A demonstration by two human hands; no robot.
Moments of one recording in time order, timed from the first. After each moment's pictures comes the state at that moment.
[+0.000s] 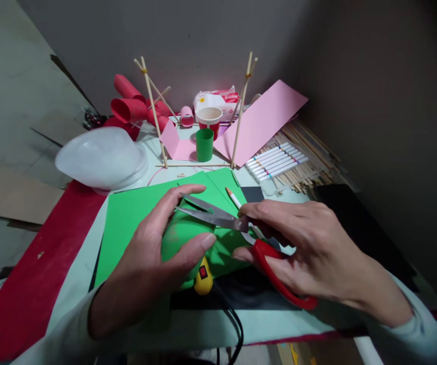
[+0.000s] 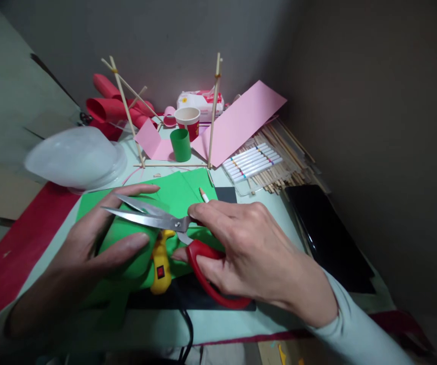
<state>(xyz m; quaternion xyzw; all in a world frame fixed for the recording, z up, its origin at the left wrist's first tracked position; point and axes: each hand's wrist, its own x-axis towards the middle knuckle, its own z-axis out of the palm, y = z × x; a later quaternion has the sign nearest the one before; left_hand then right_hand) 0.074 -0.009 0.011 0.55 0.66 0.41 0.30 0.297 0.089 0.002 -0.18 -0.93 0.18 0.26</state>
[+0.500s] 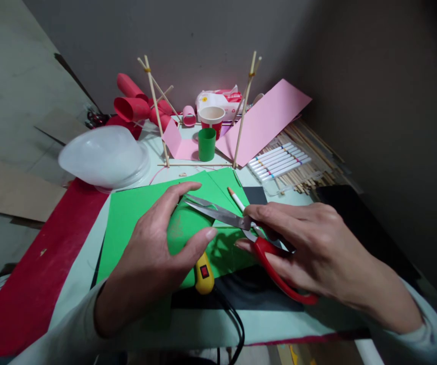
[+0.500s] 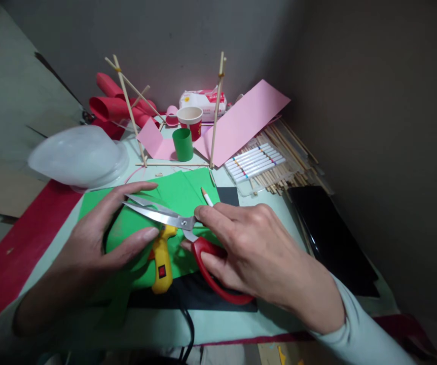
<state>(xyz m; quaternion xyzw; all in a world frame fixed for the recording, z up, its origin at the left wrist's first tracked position) 0.072 -0.005 -0.002 0.58 0.69 0.39 0.20 0.300 0.091 -0.001 -0.18 -0.95 0.12 0.23</state>
